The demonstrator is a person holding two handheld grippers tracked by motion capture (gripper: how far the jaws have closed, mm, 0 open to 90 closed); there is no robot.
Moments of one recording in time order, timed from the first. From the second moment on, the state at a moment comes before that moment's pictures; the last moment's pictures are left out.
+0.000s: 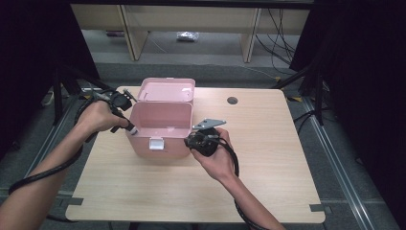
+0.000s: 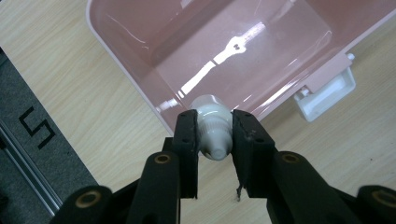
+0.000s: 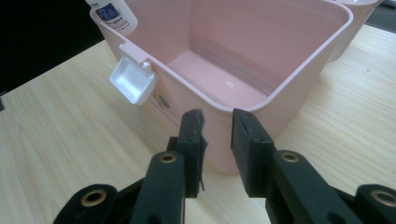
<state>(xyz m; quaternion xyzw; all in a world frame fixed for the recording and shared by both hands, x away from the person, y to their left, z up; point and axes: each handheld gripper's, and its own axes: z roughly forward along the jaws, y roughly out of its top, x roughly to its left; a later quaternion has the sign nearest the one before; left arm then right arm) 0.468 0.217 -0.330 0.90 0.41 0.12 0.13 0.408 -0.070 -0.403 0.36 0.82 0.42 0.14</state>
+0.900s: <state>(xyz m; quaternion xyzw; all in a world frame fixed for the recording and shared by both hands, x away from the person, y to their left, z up) 0.475 0.216 -0.342 0.89 0.42 0.12 0.12 0.406 -0.069 -0.405 0.36 0.82 0.42 0.13</state>
